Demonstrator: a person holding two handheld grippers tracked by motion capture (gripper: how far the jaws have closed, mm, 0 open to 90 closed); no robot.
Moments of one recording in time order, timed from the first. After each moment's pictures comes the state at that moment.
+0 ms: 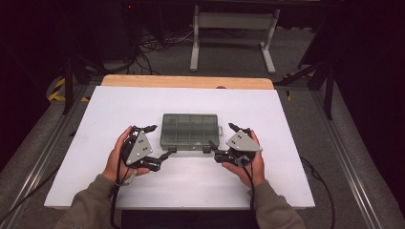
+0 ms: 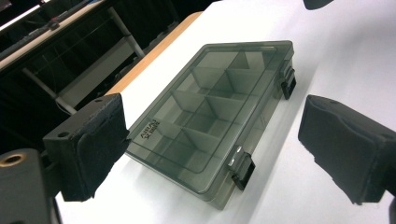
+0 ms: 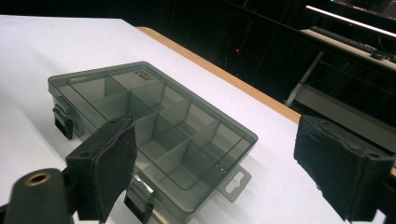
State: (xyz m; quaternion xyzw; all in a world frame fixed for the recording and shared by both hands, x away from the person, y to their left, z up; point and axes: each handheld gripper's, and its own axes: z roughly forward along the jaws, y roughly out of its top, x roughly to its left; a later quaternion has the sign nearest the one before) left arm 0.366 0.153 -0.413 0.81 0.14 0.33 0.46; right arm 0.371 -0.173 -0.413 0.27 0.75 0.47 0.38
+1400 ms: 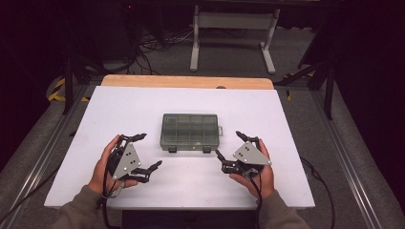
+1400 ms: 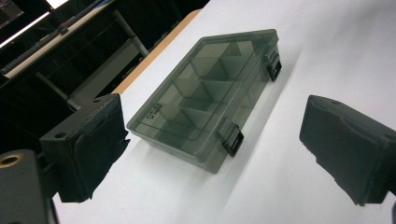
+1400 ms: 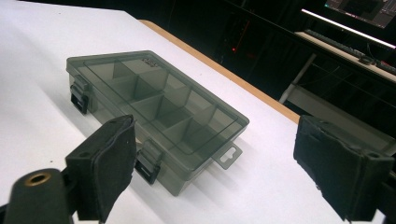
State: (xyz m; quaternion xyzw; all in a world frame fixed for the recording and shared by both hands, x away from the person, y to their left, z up) left arm 0.331 0.177 -0.411 0.81 0.13 0.35 0.45; right arm 0.338 -0.189 -0.411 0.25 0.76 0.45 0.40
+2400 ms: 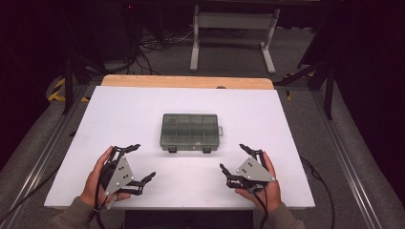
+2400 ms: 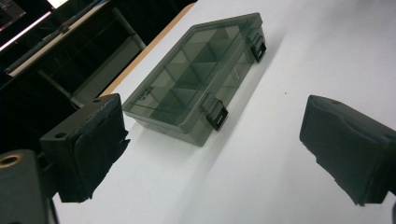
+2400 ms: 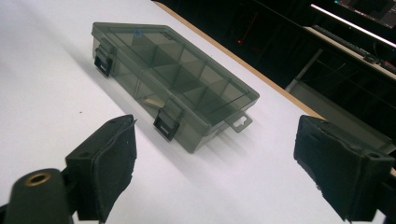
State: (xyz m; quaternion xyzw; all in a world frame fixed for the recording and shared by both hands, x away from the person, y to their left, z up) left arm 0.305 0.192 -0.427 0.82 0.12 0.35 0.44; right arm 0.307 -0.201 -0.429 0.23 0.77 0.43 0.40
